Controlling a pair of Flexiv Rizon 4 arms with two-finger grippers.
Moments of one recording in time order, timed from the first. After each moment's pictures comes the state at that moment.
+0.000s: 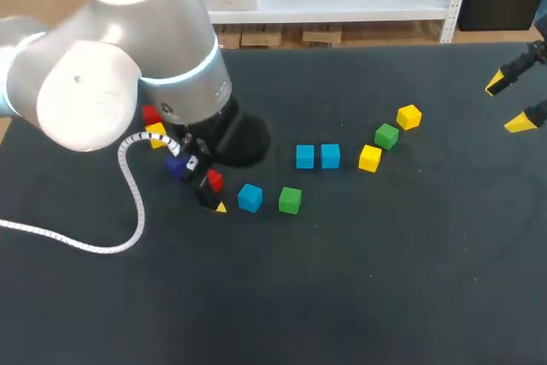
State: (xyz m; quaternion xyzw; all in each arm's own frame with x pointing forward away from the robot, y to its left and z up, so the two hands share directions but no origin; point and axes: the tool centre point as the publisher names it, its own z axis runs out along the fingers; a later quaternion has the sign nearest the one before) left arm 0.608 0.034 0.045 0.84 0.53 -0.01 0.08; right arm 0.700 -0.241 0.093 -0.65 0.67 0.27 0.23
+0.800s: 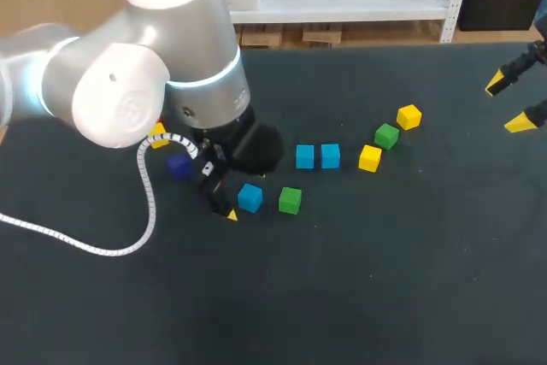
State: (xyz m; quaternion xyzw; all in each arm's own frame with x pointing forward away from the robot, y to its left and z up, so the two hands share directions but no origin) left arm 0.613 0.018 0.016 0.85 0.51 -0.04 0.06; right arm 0.700 -0.241 0.093 -0.65 0.67 0.27 0.23
